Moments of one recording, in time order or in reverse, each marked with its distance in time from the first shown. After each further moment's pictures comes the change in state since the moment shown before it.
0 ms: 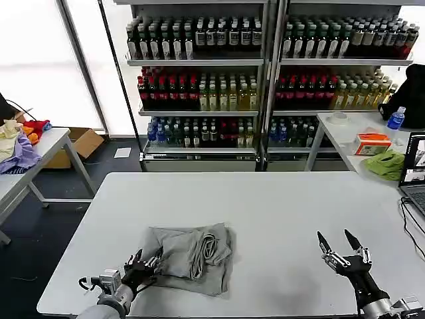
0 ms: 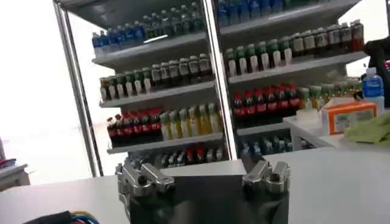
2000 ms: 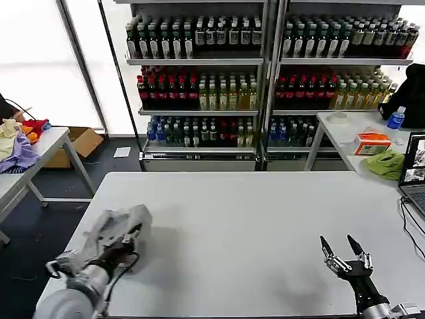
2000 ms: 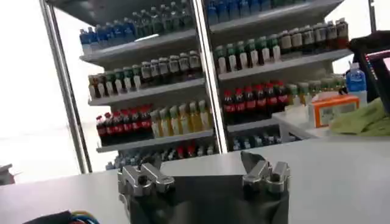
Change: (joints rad) left arm -0.045 0.054 -0.086 -0.194 -0.486 0.041 -0.168; right arm -0.003 0.021 -0.015 -0.051 -0.017 0.043 0.005
